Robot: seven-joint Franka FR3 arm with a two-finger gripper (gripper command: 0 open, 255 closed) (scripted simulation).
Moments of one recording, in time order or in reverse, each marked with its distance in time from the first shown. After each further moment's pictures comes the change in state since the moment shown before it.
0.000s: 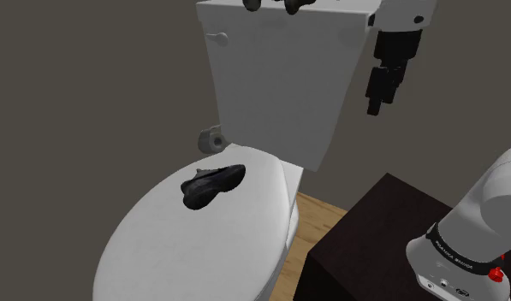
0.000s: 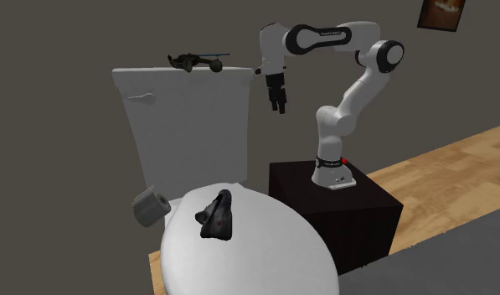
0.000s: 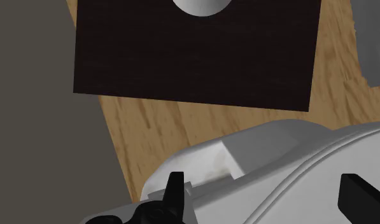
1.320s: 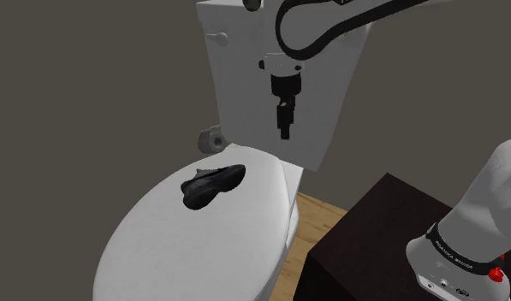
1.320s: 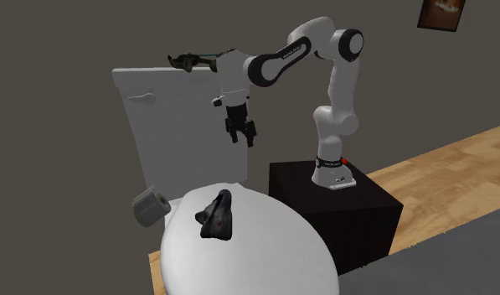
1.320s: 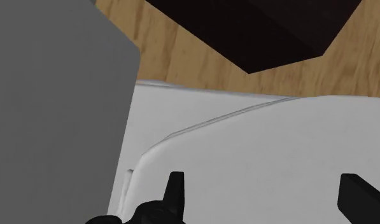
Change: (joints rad) arm 0.191 0.654 0.075 0.311 -0.033 0.341 -0.265
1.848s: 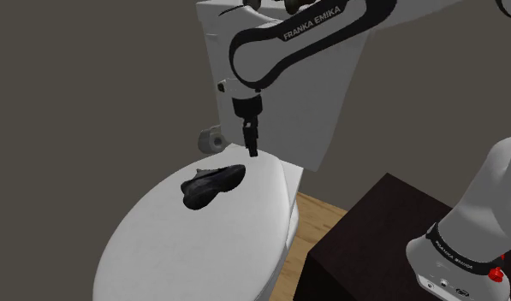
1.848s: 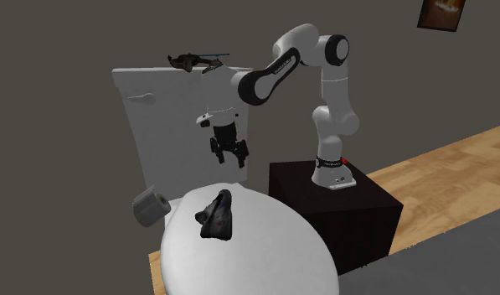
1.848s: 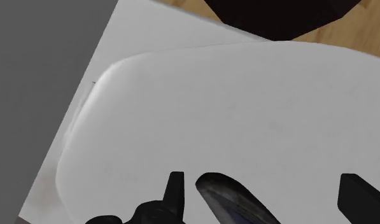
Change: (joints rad) arm 0.070 0.269 0.066 0.210 -0.052 0.059 -0.079
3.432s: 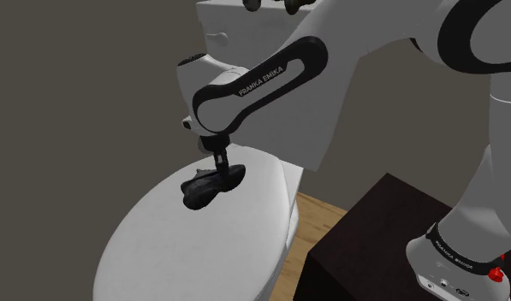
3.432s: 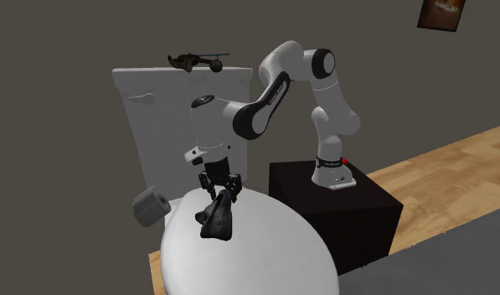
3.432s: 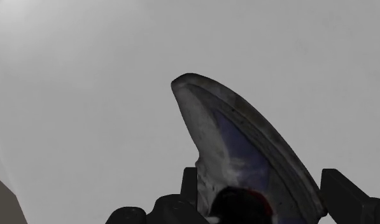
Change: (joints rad) arm 0.087 0.304 0.046 0.216 -0.093 0.084 -0.076
